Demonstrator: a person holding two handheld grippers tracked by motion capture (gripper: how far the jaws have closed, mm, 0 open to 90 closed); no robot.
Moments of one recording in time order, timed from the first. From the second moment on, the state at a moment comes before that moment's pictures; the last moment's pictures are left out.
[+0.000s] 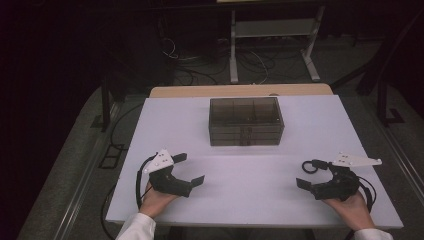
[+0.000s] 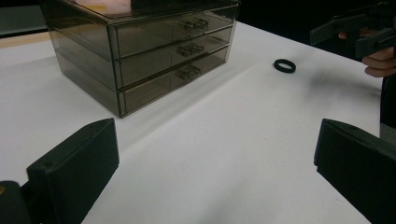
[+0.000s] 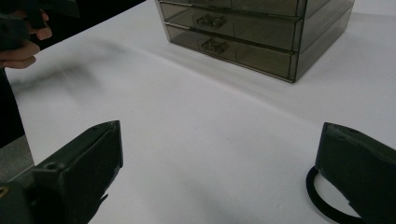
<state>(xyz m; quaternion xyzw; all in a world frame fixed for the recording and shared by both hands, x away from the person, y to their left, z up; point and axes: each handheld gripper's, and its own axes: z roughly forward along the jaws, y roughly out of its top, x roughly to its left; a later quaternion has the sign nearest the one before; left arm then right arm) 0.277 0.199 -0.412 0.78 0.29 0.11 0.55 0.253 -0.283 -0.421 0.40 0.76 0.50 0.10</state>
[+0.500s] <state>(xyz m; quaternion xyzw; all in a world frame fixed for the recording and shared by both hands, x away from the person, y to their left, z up) 0.277 0.198 -0.412 0.78 0.29 0.11 0.55 0.253 -0.282 -0.416 0.40 0.76 0.51 0.10</state>
